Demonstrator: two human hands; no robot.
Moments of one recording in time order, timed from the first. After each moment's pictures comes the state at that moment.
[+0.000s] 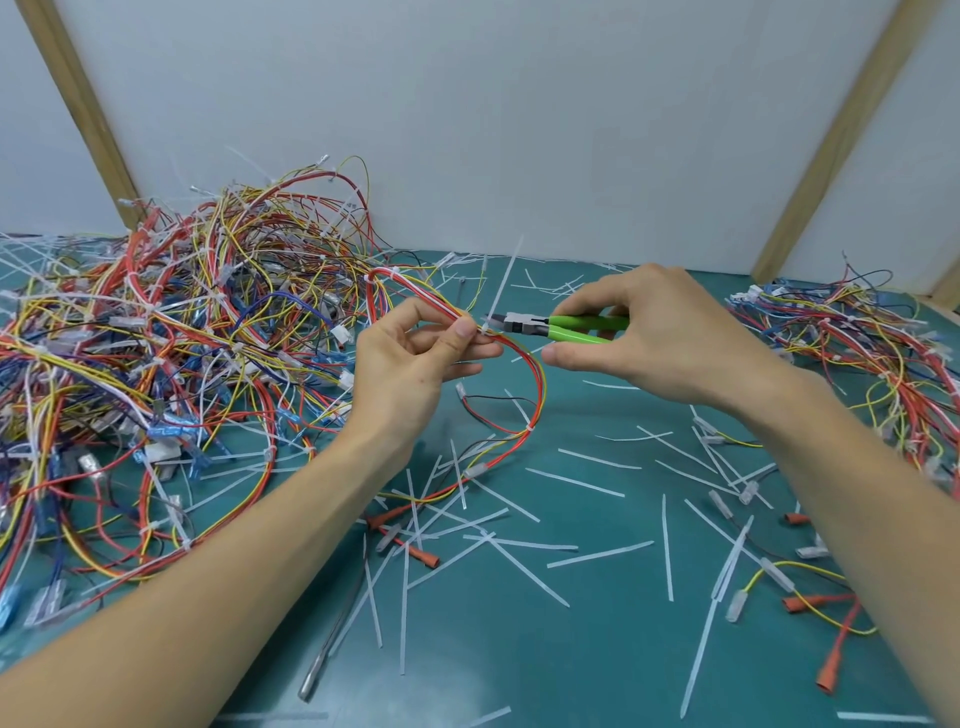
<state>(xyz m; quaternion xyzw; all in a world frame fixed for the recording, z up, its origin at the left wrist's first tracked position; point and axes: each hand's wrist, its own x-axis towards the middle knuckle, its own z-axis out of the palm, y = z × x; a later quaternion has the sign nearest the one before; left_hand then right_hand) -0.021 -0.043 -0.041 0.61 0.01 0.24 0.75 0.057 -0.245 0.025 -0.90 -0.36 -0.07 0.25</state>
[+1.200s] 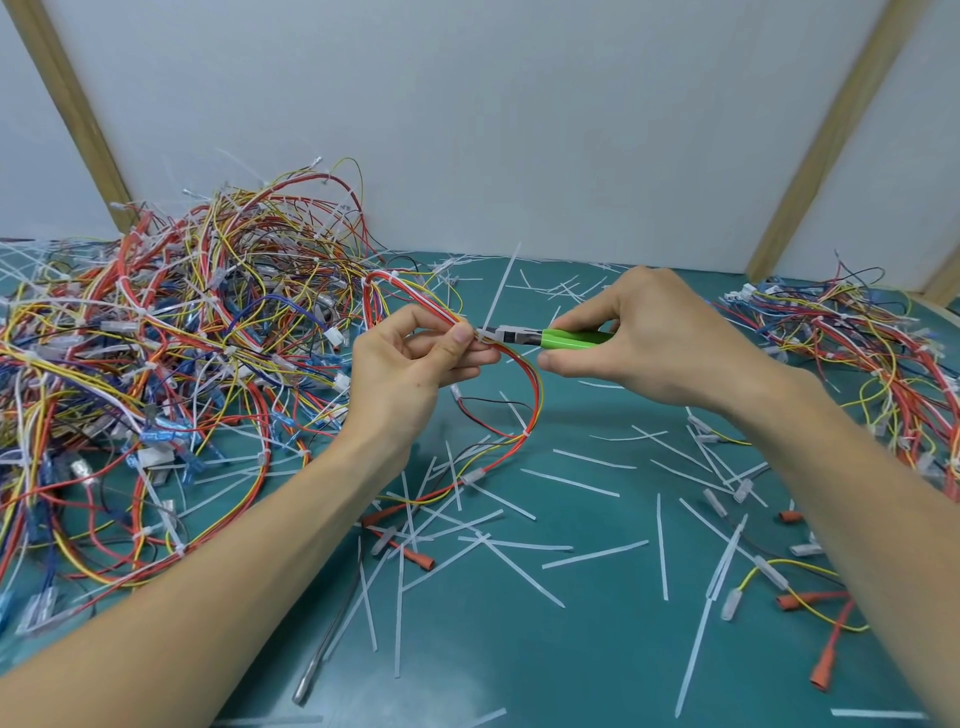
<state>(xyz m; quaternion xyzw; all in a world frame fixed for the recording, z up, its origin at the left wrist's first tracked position) -0.021 -0.045 -0.043 0.61 0.02 0.24 0.76 0.053 -0.245 0.026 -0.89 -0.36 -0.04 0.28</state>
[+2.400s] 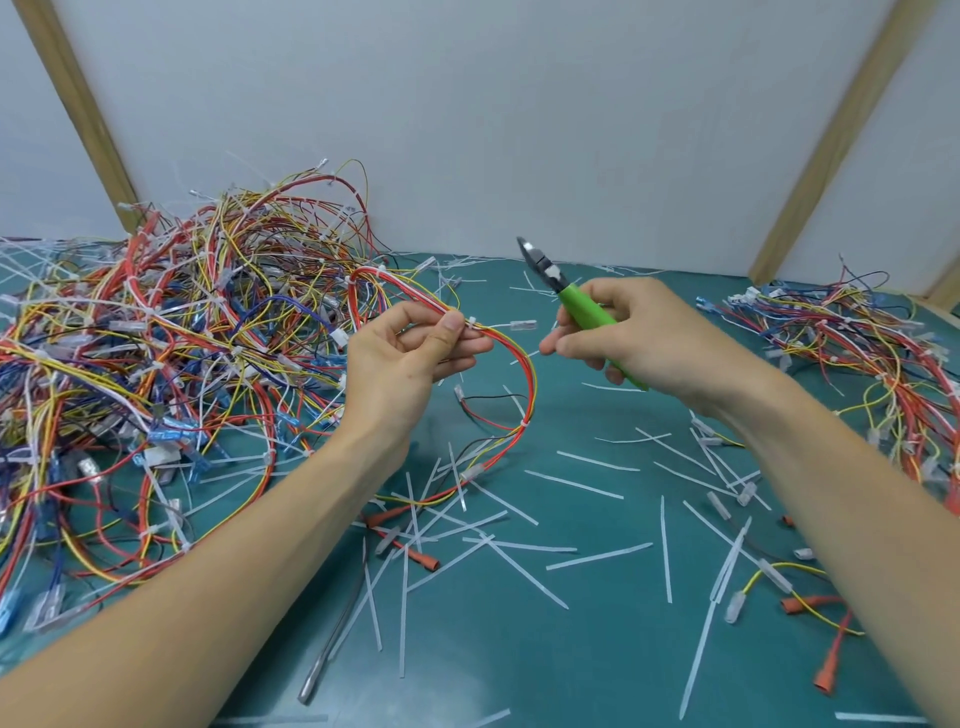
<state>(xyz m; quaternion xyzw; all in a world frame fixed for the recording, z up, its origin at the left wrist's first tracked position) -0.019 -0.039 -0.039 0.58 0.04 0.25 0.77 0.058 -0.238 0.019 -0.83 -0.25 0.12 0.48</state>
